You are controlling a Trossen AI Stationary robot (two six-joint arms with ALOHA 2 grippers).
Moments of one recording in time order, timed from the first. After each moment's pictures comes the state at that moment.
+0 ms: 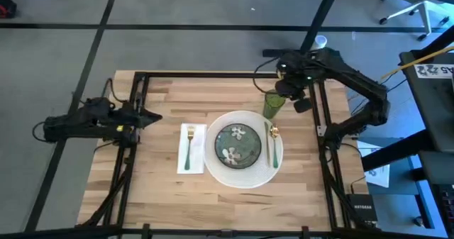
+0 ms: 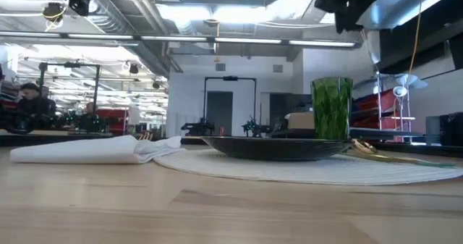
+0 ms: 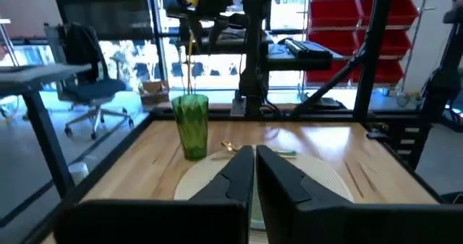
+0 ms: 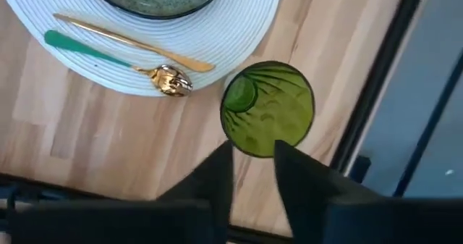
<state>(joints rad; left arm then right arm) 0.02 0.12 0.49 -0.40 -0.07 0.07 -0.44 1.40 1.70 -1.57 -0.05 -0.82</state>
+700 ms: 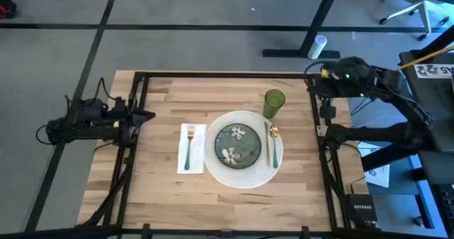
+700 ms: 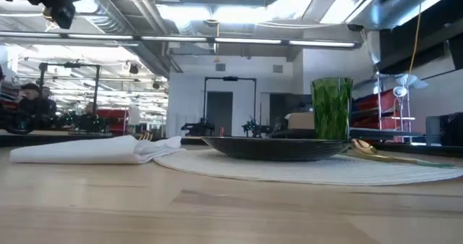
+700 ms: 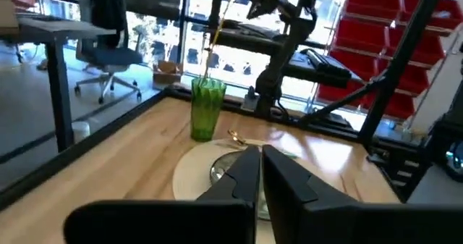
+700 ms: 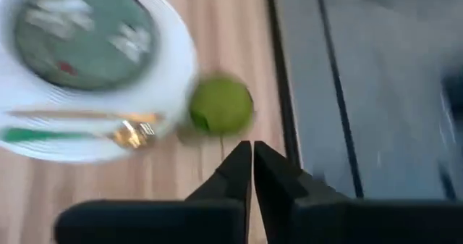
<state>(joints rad) 0.03 0.01 0.49 -0.53 -0.15 -0.18 -0.45 0.87 1.40 -1.39 0.14 -0.40</state>
